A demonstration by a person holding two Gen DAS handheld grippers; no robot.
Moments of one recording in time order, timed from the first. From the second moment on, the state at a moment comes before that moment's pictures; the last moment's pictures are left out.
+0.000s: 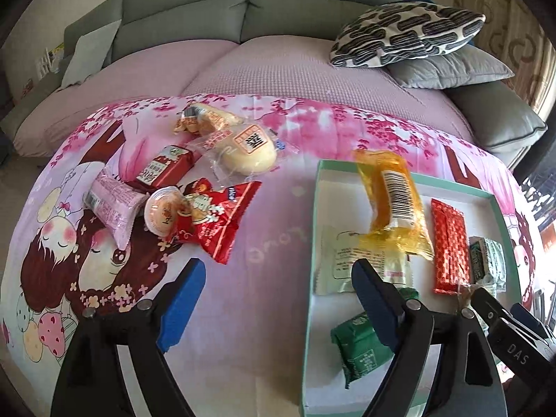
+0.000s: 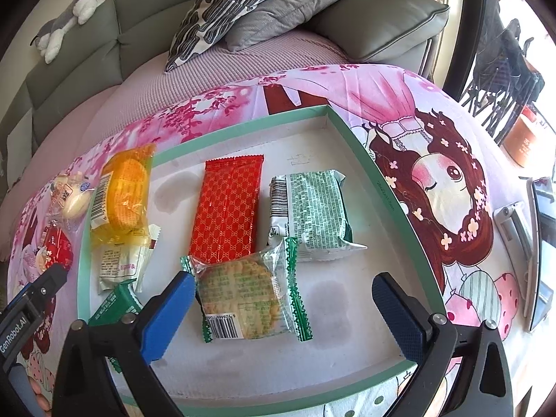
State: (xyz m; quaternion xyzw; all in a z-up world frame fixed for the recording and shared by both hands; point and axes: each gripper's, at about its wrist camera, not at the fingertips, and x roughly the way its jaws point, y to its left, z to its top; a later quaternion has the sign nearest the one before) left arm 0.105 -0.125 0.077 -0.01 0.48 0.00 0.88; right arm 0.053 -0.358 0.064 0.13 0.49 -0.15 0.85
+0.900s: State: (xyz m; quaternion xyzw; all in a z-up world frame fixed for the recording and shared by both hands) left arm 0.113 -0.090 0.068 -0.08 0.44 0.03 0.89; right arm 0.056 -0.344 0.066 0.10 0.48 -0.14 0.86
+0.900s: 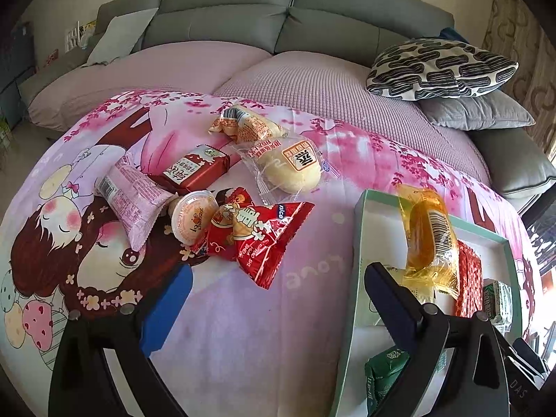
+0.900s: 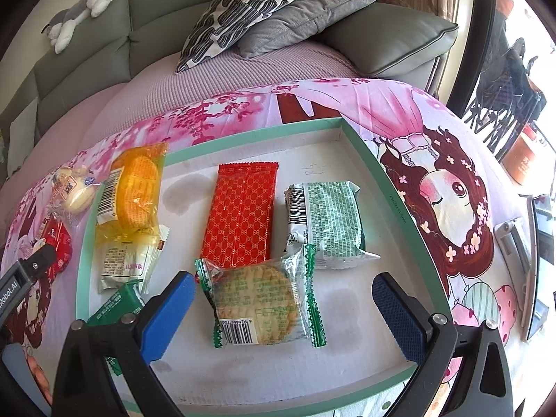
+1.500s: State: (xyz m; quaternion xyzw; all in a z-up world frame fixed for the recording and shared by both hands) left arm 0.115 -0.042 0.077 -0.04 0.43 0.08 0.90; right arm 0.072 -0.281 0.081 0.07 0.46 -0.10 0.88
